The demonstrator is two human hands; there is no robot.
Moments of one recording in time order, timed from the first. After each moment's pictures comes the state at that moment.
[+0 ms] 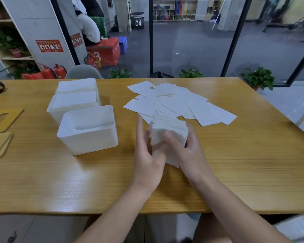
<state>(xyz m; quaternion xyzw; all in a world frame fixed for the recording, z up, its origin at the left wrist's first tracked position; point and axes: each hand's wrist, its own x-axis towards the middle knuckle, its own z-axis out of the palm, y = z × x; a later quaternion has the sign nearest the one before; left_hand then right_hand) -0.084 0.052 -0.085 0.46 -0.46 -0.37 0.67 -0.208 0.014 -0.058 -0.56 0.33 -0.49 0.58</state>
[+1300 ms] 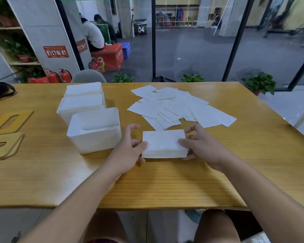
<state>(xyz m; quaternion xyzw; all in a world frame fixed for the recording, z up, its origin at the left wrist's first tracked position) 0.014 0.039 -0.087 0.61 -0.49 -0.42 0.47 -0.259 -0.048 -0.063 -0.60 0.44 -0.29 0.60</state>
